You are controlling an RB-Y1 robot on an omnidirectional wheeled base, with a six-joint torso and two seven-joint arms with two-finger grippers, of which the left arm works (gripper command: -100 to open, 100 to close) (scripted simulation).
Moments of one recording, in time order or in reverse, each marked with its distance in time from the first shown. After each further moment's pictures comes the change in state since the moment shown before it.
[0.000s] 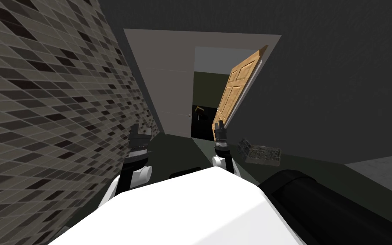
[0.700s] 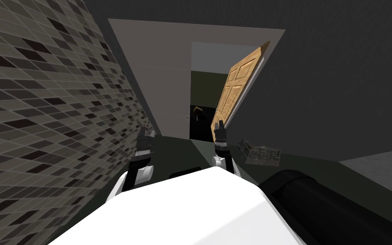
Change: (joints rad) arm -0.057 0.033 0.016 0.165 -0.011 -0.041 0.011
